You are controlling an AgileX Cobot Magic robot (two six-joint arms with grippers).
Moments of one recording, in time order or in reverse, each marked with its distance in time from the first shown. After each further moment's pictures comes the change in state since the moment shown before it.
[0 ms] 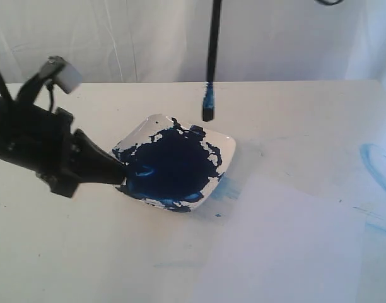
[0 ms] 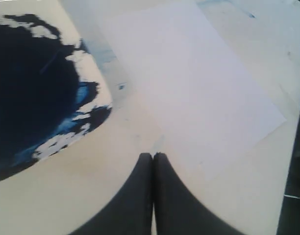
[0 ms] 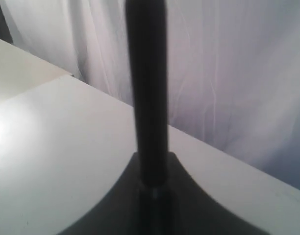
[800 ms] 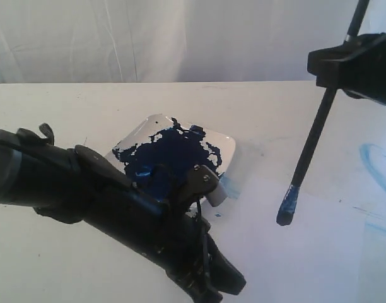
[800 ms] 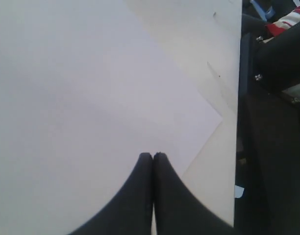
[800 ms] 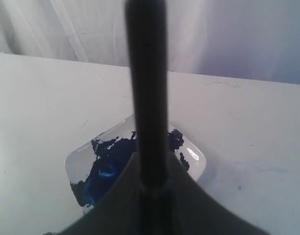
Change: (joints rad) left arm -0.494 0.413 -0.002 -0.424 -0.204 0.241; right arm -0.127 -0.582 0.675 -0.170 -0.131 0.267
